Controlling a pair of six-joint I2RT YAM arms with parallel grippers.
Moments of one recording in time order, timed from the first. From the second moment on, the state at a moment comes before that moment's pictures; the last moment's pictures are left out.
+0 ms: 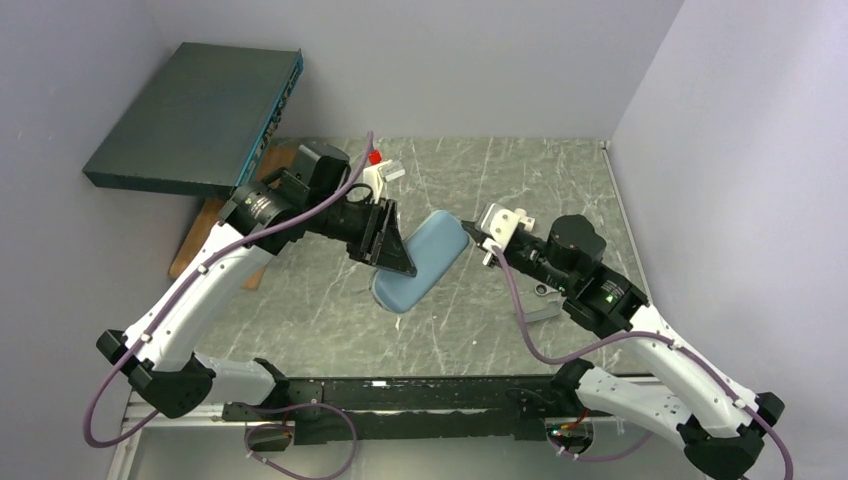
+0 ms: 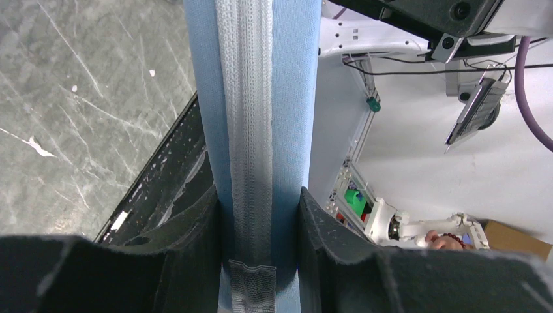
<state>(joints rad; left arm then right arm) -0.68 1.31 1.64 -1.04 0.76 -0.46 0.76 0.82 0.97 -0.22 -0.17 -0.52</state>
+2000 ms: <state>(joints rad) -0.57 1.43 1.73 -1.17 0.50 -0.49 0.60 0.97 1.20 -0.46 0.14 0.36</state>
